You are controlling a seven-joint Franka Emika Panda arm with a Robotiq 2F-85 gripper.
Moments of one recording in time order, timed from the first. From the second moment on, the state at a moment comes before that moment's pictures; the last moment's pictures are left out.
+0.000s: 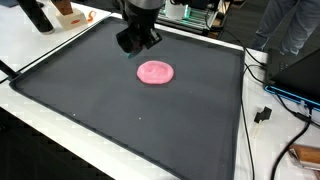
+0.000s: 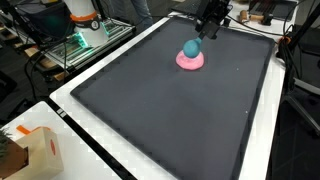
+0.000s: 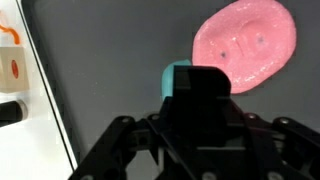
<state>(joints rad) 0.24 0.56 0.04 -1.44 -0.32 1.63 0.72</state>
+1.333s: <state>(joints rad) 0.01 0.42 0.06 -1.68 0.33 1.88 -0.07</state>
